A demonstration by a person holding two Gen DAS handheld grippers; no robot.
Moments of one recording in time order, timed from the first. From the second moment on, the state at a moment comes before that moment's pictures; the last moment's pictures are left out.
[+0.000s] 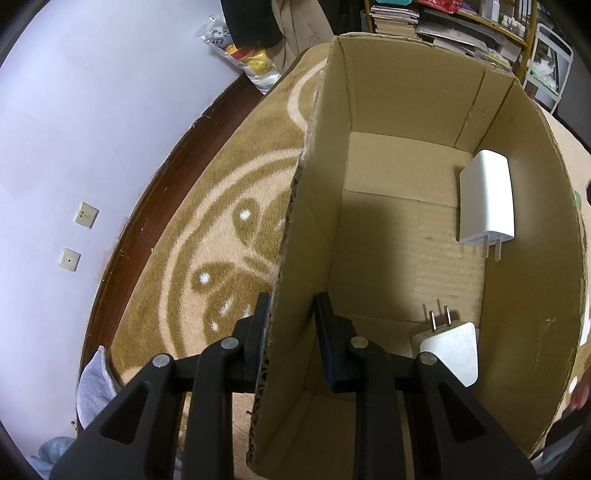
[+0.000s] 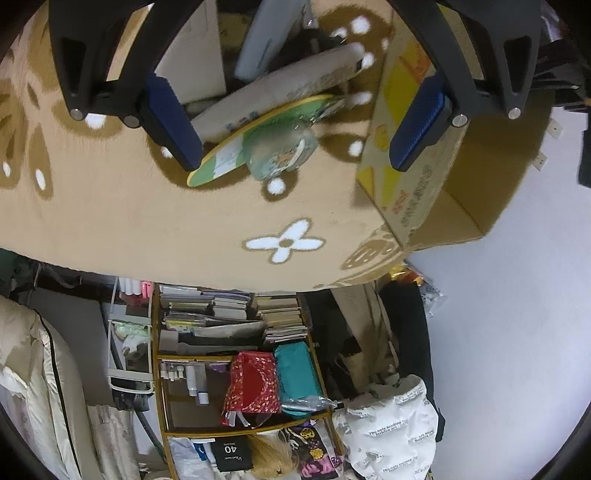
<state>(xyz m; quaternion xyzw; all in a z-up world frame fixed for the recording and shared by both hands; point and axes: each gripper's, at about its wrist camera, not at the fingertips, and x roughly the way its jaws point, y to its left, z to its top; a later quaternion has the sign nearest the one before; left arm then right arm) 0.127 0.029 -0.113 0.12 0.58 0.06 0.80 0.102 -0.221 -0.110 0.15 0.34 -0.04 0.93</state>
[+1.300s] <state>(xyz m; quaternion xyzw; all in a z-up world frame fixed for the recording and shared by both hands) 0.129 0.023 -0.119 0.14 0.60 0.06 0.79 0.155 -0.204 -0.164 0.05 0.43 -0.05 0.90</state>
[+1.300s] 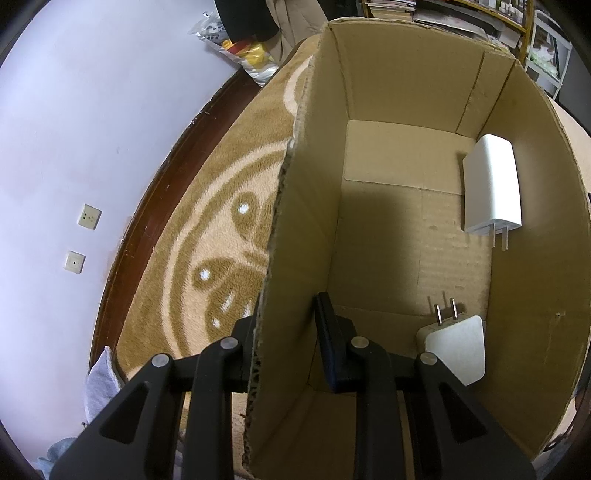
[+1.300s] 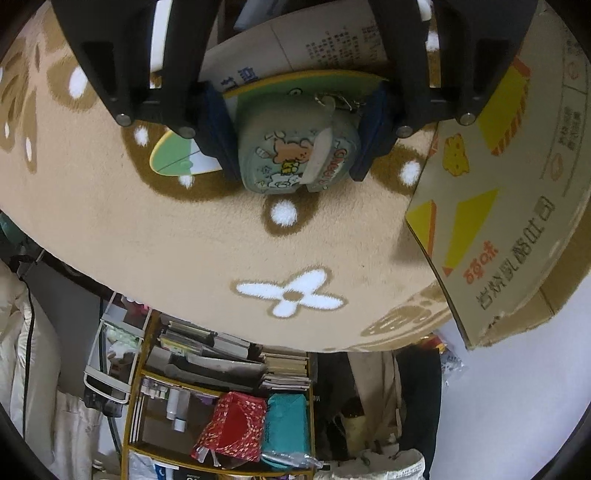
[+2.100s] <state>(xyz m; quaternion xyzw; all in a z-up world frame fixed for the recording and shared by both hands) 0.127 0.019 -0.118 0.14 0.59 0.07 0.79 0.089 -0.154 -0.025 0.09 0.26 0.07 0.96</state>
